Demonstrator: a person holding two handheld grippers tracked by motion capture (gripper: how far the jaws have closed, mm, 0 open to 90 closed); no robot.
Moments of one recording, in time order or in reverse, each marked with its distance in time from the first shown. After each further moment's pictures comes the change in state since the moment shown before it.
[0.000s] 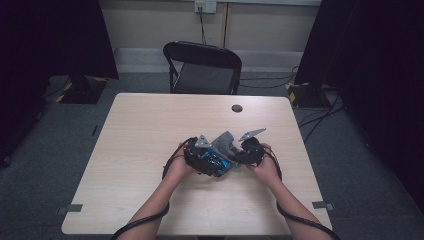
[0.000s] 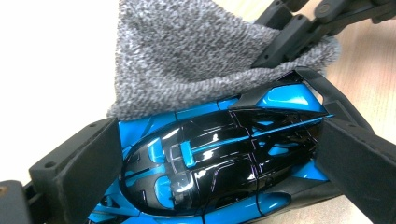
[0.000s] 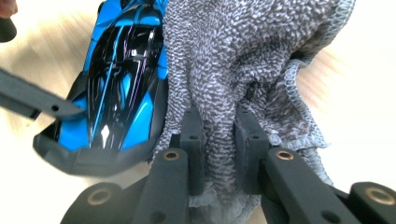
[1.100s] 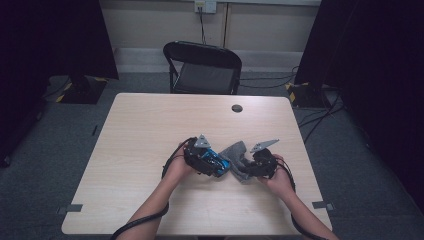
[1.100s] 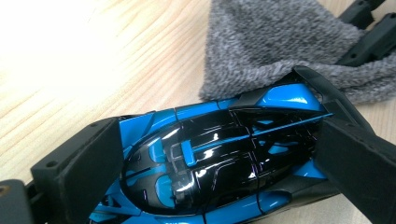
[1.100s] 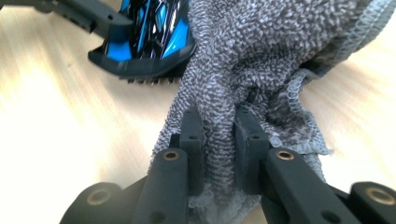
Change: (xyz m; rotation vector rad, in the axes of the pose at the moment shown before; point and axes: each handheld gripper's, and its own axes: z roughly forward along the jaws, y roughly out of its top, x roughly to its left) left arm 0.001 -0.001 -0.001 -0.005 -0.008 0.005; right arm 0.014 -0.038 -0.033 0.017 0.021 0.007
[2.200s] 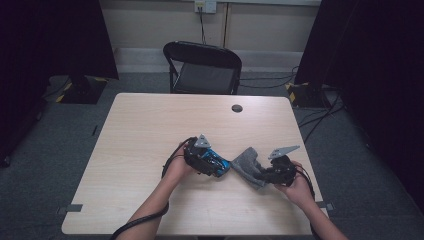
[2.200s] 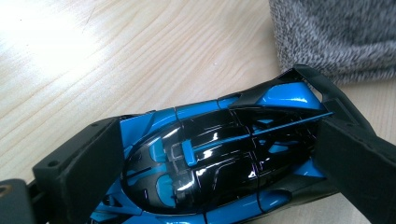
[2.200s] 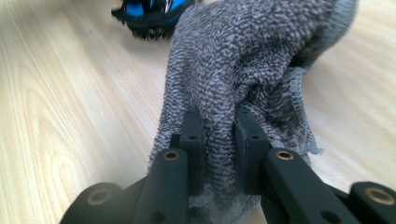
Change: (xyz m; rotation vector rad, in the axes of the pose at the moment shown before) left arm 0.000 0.001 0.000 0.010 0.001 0.004; right arm -0.003 -0.031 -0.048 -0.021 -0.003 0.021
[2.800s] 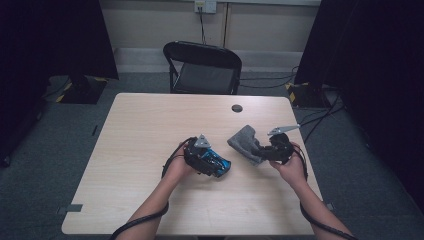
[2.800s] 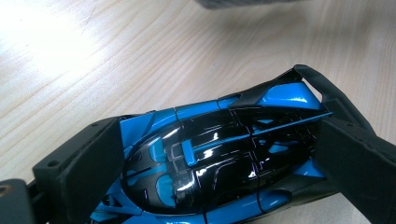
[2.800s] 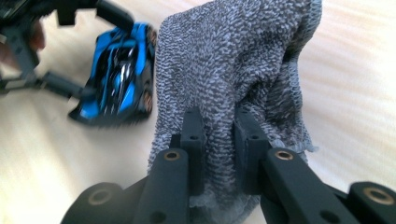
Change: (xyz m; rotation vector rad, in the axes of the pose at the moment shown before) left arm 0.000 -0.001 0.000 -0.006 -0.002 -0.003; right arm -0.028 0.055 0.002 -0.105 -0.091 0.088
